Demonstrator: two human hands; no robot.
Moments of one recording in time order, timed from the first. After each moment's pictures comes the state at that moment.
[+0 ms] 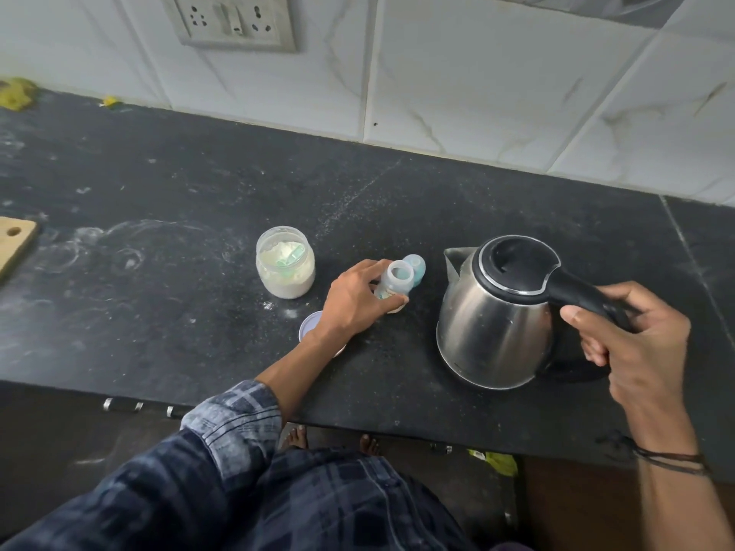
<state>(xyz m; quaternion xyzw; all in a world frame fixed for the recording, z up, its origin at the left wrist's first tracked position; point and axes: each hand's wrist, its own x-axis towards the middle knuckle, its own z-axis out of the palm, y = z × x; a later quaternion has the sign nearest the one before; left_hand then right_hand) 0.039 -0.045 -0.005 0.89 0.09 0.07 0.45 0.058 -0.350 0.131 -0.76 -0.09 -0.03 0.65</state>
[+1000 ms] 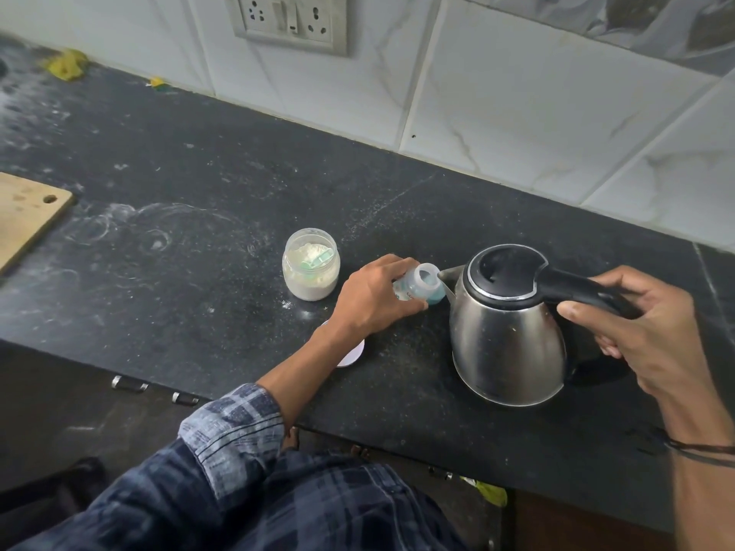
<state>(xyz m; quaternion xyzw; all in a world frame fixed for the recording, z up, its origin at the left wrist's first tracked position) 0.042 -0.030 0.024 0.89 0.08 0.11 0.43 0.103 -0.309 0.168 -0.81 -0.19 0.07 0.55</state>
